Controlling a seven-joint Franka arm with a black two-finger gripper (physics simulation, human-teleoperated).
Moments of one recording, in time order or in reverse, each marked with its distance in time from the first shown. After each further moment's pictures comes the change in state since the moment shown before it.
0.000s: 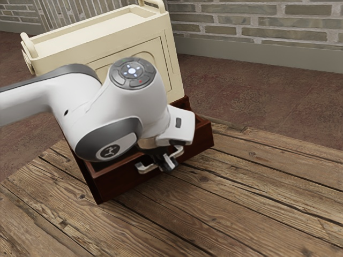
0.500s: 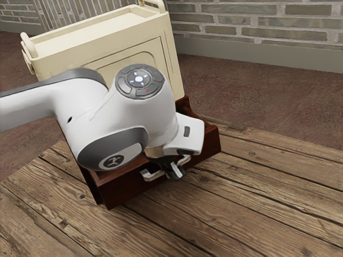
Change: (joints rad) arm -0.001 -0.015 -0.059 -0.021 -0.003 -0.006 -0.019
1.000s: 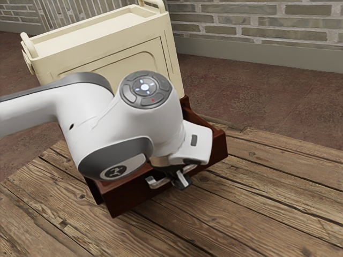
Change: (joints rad) arm 0.002 -0.017 -0.049 -0.016 -0.002 -0.010 -0.022
